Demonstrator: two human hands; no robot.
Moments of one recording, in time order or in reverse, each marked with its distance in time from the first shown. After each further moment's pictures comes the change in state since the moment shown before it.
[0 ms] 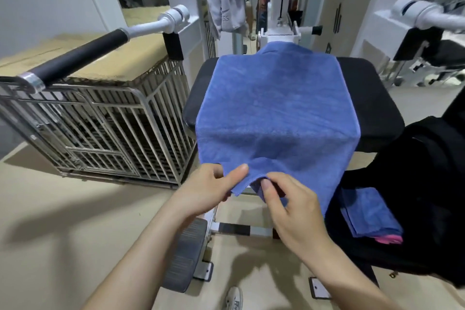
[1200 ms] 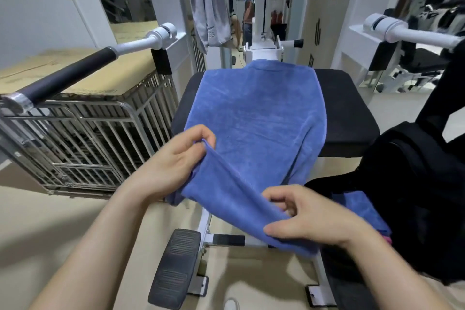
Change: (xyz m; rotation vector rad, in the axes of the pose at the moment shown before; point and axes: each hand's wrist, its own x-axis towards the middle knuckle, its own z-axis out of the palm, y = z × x) left_hand 0.002 0.036 -0.053 -0.196 -0.072 0.419; right_hand 0.029 -0.007 -0.072 0.337 -0.856 0.286
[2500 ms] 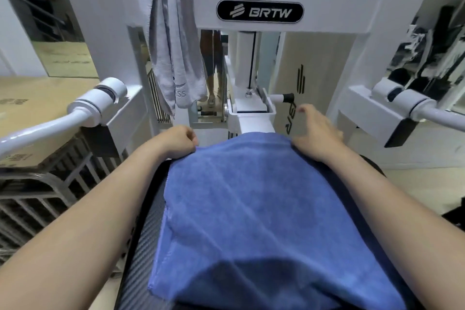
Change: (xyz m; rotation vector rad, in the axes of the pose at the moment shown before) left_hand 0.396 -0.062 -0.088 0.649 -0.110 -0.210; right_hand 0.256 -0.014 -0.286 -0.677 0.868 0.494
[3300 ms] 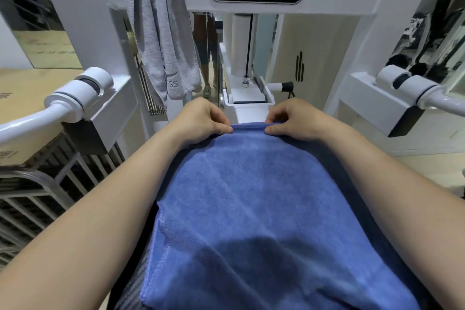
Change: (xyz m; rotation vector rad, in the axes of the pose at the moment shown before) left_hand 0.006 0.050 0.010 -0.281 0.098 0.318; right_hand 0.032 -0.017 0.002 0.079 -0.255 -0.425
